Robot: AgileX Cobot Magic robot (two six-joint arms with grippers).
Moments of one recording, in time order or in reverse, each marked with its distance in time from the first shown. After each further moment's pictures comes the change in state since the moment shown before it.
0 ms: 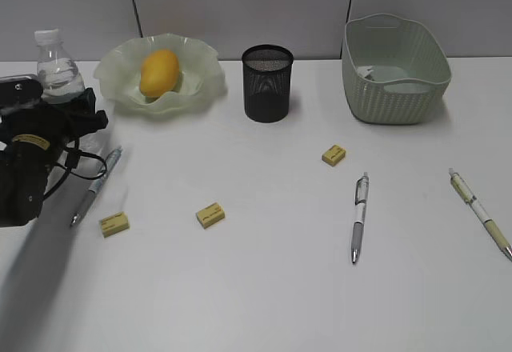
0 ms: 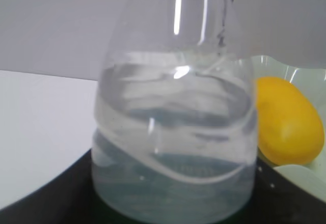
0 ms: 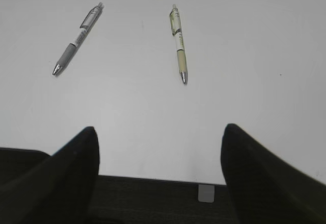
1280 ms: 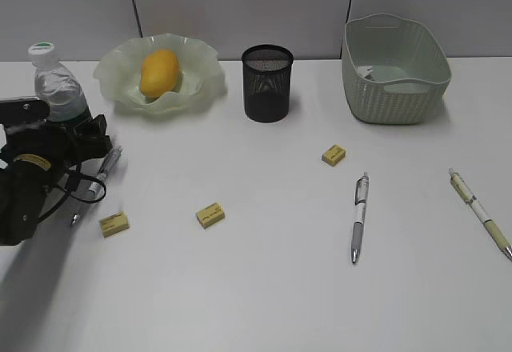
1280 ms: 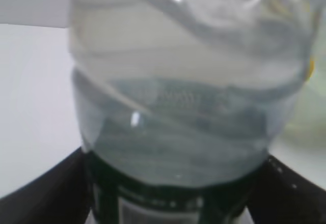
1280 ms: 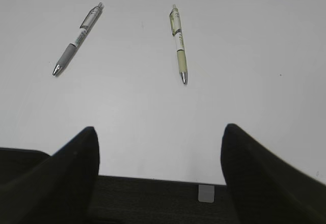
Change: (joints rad) left arm -0.001 0.014 0.069 0.049 0.036 0.000; right arm 0.000 0.000 0.000 0.000 0.000 0.000
